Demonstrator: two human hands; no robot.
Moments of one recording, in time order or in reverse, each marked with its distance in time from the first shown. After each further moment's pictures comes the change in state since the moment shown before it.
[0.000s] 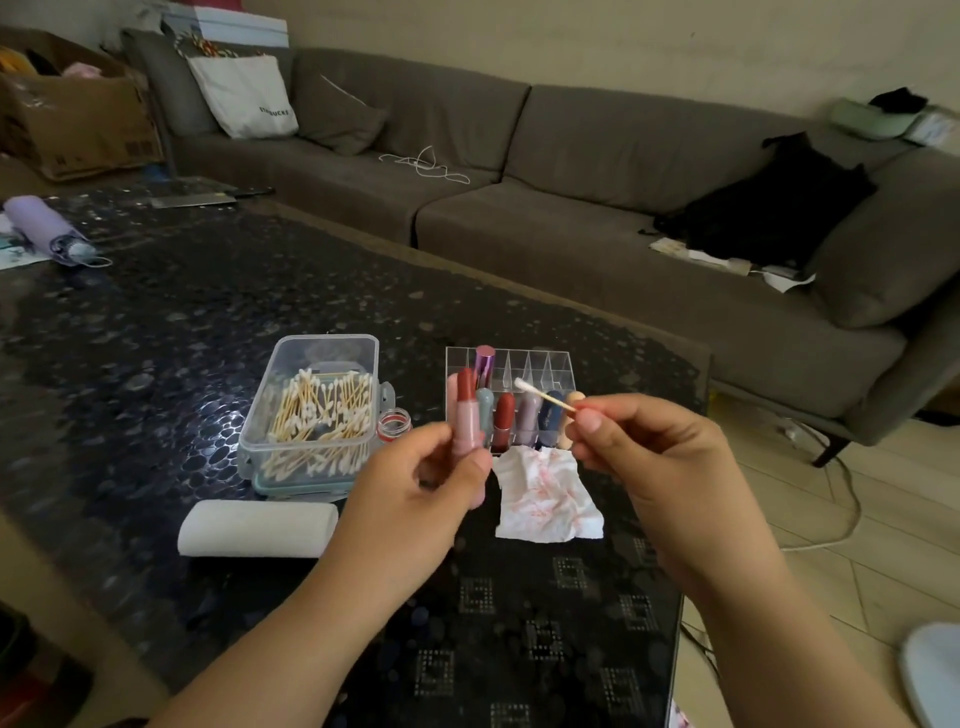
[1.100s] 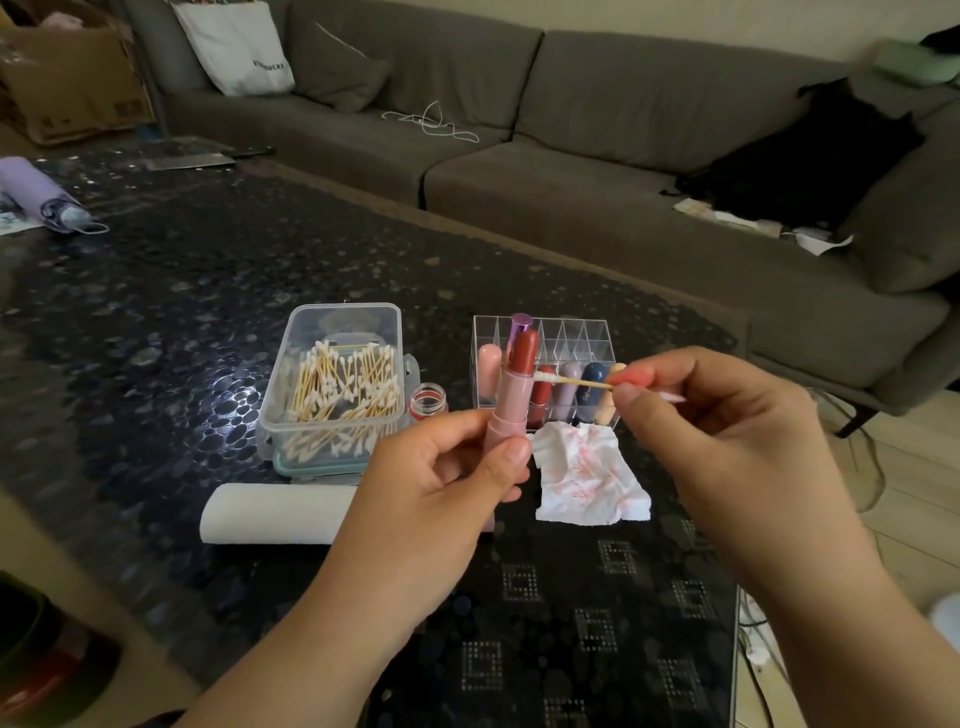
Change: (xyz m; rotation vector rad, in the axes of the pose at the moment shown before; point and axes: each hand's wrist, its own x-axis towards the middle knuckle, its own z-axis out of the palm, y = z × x) left_hand -0.003 -0.006 -0.016 -0.242 -0.071 -0.018; right_hand -0.004 -0.014 0.025 -0.205 0.052 -0.112
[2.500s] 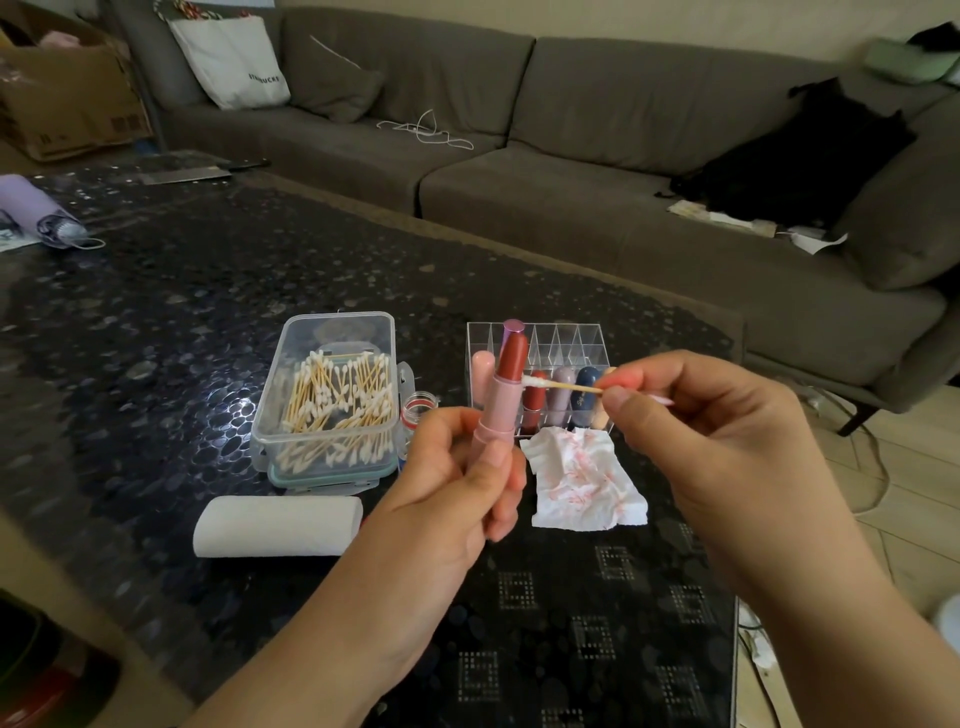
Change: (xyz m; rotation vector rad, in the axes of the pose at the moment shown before) left_hand -0.004 0.003 0.006 -0.349 -0.141 -0.074; right_hand 0.001 -0.001 -0.001 0.101 -0.036 0.019
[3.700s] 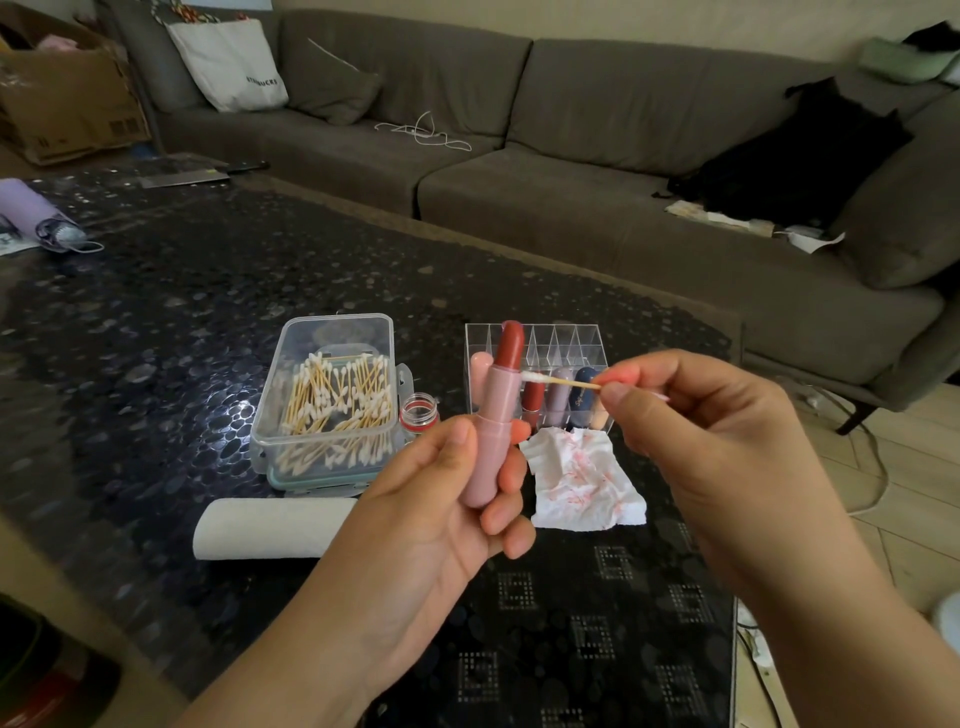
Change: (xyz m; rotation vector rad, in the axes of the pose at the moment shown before) left_hand -0.004 0.010 0.003 -0.303 -0.010 -0.113; right_hand 0.003 0.003 0.001 0.079 0.006 0.016
